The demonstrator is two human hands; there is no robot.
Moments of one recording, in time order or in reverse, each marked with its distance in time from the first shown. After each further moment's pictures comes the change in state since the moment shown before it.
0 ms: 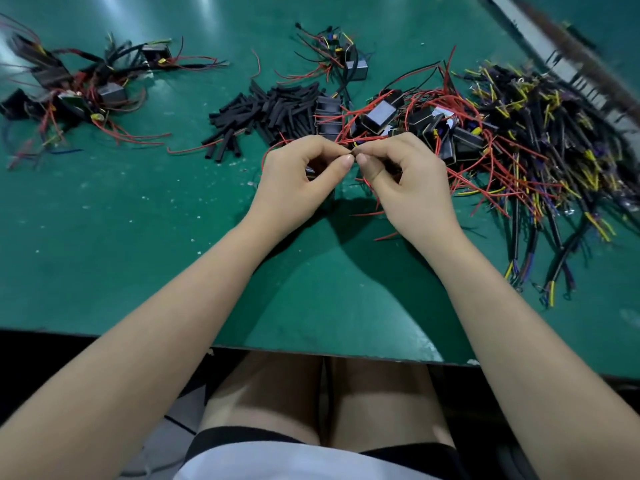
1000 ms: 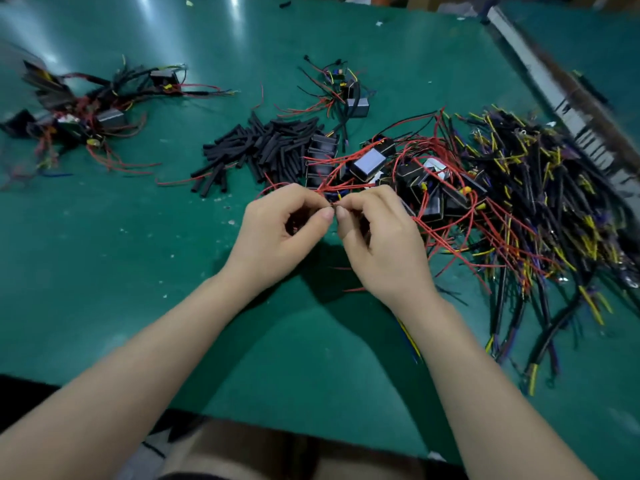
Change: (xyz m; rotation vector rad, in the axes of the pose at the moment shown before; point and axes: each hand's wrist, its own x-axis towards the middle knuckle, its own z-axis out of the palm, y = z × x) left_hand 0.003 0.011 0.010 0.128 0.064 0.015; right_hand 0.003 0.014 -0.003 -0.036 -0.059 -0.123
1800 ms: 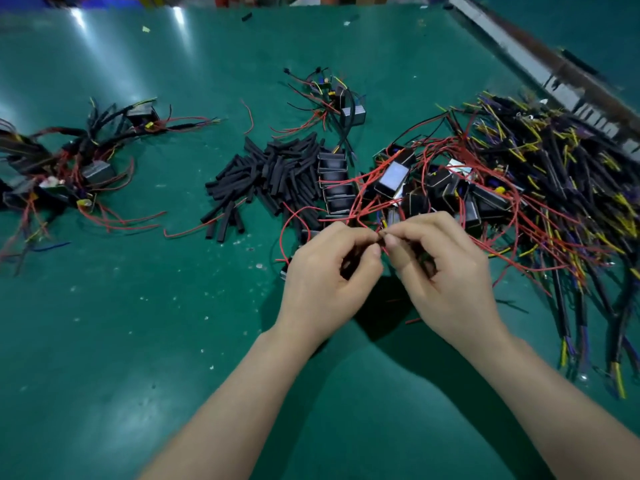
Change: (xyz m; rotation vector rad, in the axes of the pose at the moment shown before) left_hand 0.001 -0.008 0.000 -0.107 -0.082 0.036; right_hand -0.008 -0.002 0.010 -0.084 0.178 -0.012
